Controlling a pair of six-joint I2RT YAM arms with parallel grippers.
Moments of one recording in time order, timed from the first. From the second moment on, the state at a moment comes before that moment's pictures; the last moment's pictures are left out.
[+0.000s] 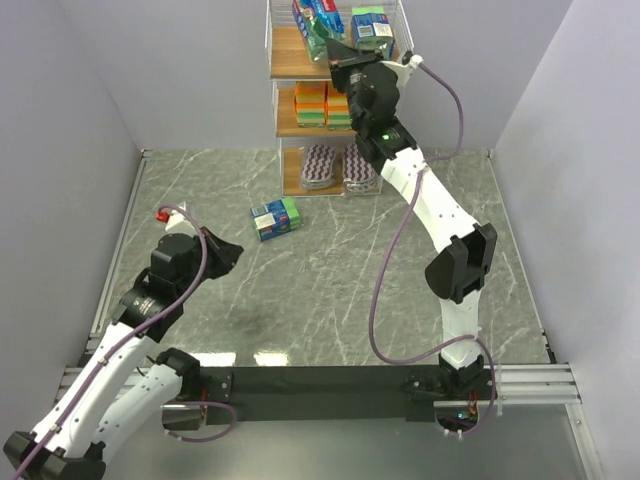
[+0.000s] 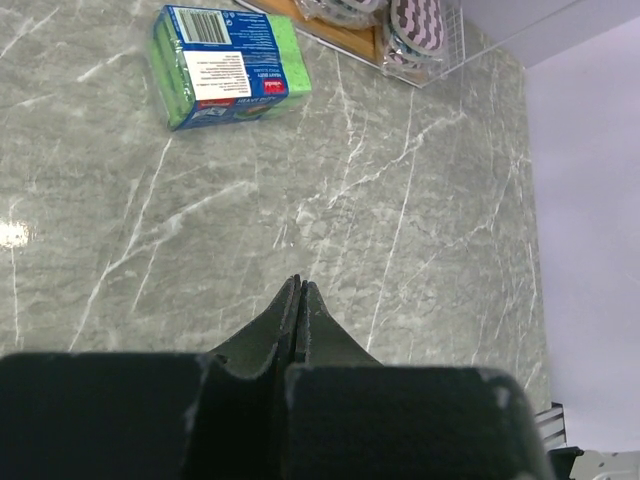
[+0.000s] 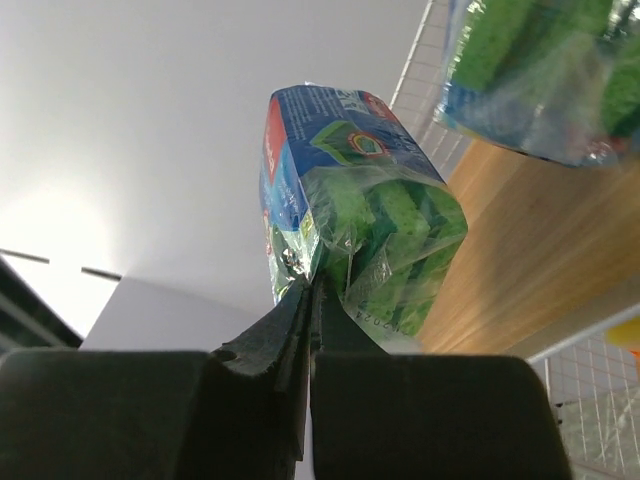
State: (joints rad) left arm -0.43 0.68 0.73 -0.44 -0.08 -0.78; right arm 0.52 2.03 2.20 0.12 0.39 1.28
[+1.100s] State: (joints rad) left arm -0.43 0.56 0.72 -0.53 -0.08 -0.81; right arm 0.55 2.13 2.34 -0.02 0.64 1.34
